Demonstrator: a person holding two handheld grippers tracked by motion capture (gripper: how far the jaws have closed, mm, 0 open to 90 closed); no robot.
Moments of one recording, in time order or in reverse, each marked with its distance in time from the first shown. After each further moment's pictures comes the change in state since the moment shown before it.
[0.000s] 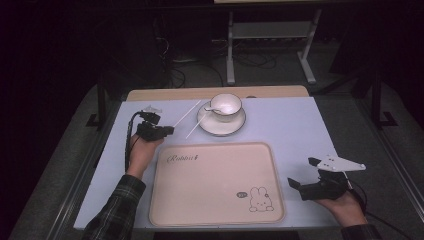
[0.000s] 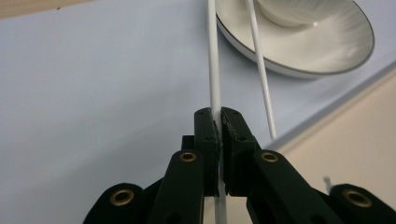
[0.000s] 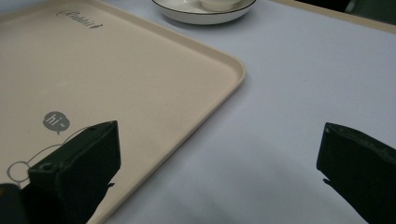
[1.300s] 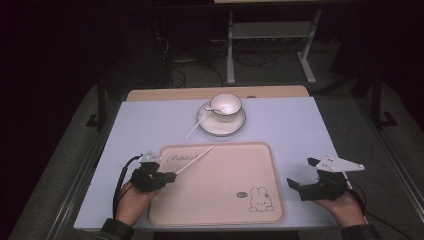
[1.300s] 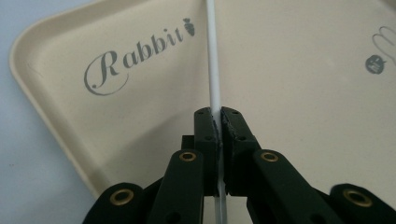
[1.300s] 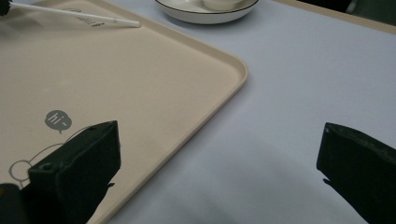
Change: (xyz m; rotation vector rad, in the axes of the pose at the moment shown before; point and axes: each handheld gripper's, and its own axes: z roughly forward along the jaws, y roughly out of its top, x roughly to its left) left arm -0.077 -0.095 -0.051 0.104 -0.138 0.065; right arm 0.002 0.001 0.000 0.004 -0.001 -0.010
